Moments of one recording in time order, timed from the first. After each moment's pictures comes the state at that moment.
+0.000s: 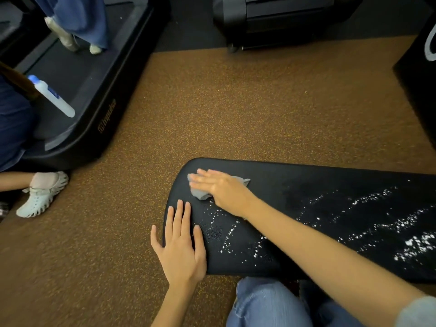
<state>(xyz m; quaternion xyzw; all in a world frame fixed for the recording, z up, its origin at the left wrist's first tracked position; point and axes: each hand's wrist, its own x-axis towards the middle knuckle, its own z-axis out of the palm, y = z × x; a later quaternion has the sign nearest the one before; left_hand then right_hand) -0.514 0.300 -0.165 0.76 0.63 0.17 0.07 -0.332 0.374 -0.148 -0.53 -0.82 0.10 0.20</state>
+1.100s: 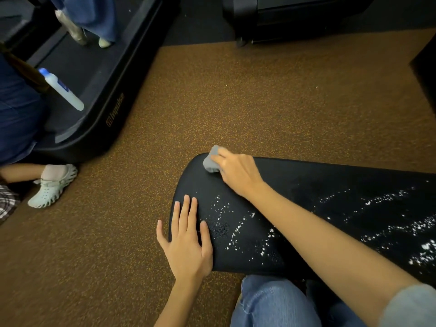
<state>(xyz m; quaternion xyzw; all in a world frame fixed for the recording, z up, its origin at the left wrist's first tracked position) -0.513 0.300 -0.161 0.75 0.63 0.17 0.07 -0.321 0.396 -0.123 -0.67 -0.73 0.00 0.12</state>
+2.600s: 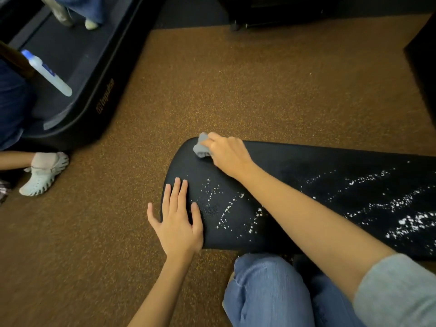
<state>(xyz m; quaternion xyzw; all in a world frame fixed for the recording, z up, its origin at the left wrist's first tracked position) -0.514 0.301 -0.166 0.75 0.63 0.18 0.06 -0.322 0.392 -0.121 -0.67 -0.74 0.01 0.11</state>
